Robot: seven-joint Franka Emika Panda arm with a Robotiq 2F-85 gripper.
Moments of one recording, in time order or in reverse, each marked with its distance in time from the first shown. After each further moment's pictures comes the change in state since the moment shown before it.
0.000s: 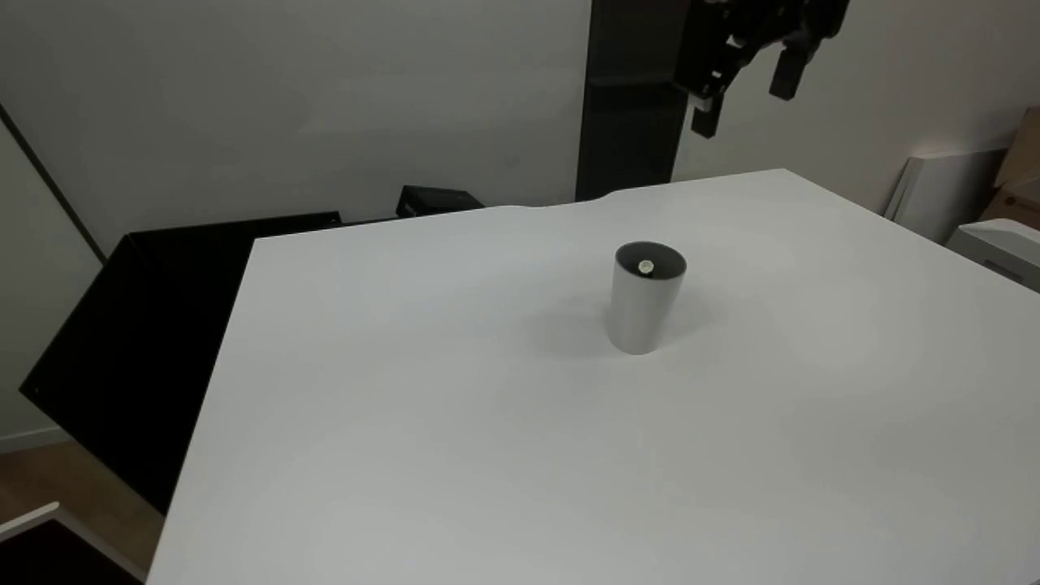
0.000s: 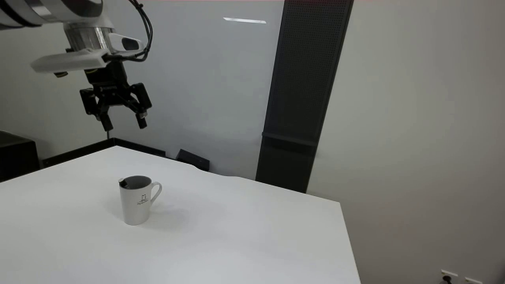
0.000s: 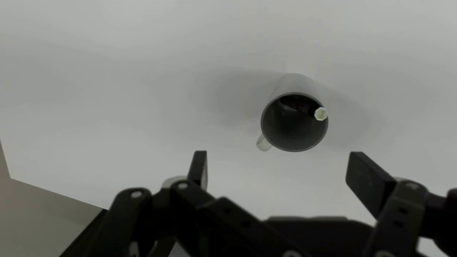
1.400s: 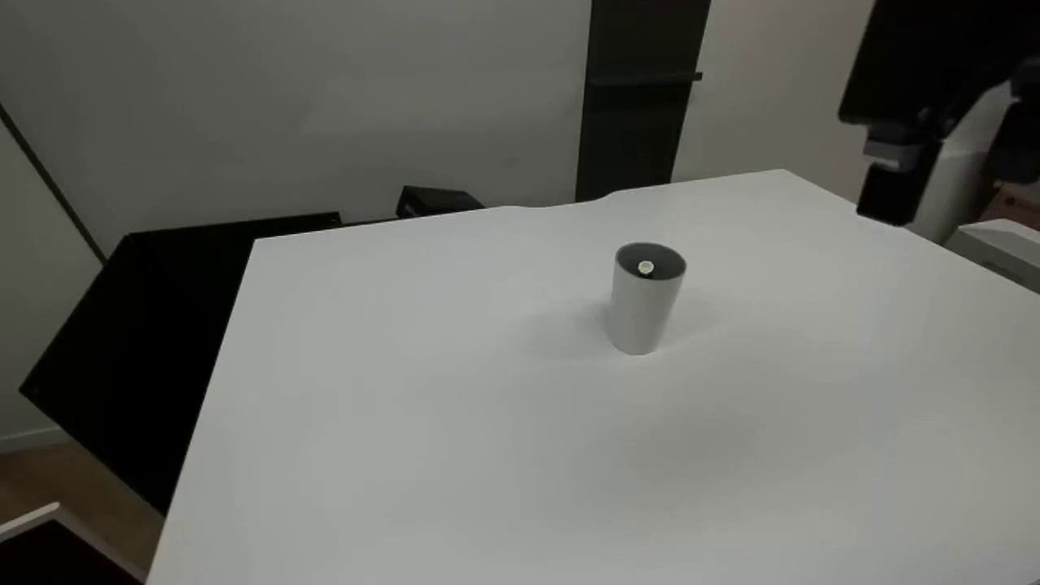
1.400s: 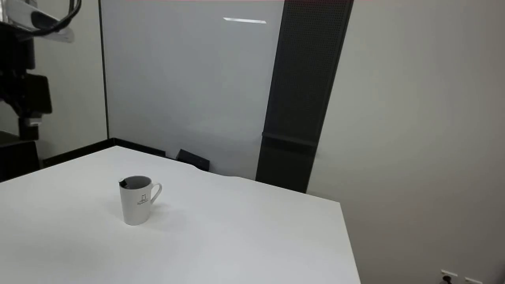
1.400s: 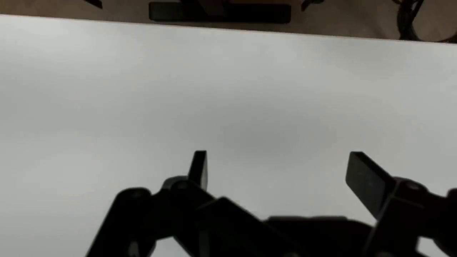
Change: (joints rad) arm 0.044 -0.366 0.056 -0.296 0.341 -0.296 0.014
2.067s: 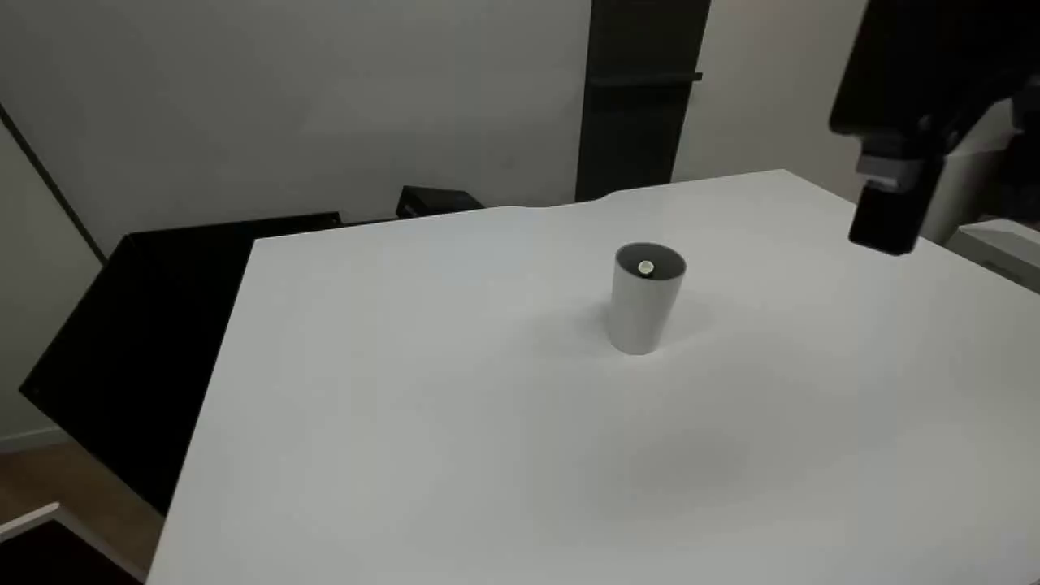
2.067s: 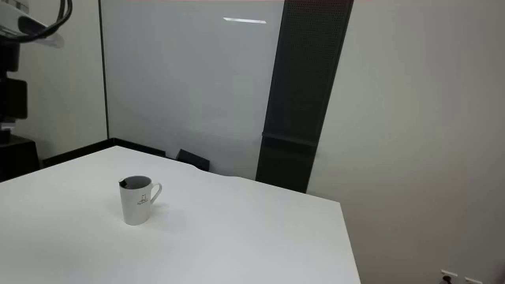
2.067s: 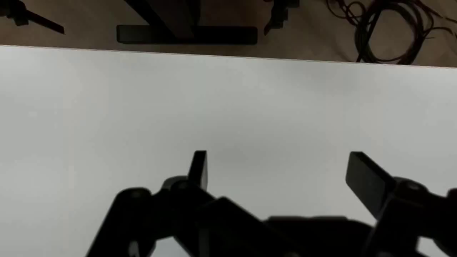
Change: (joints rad) arm 0.020 0.000 0.002 -0.006 0.129 -0.035 -0.013
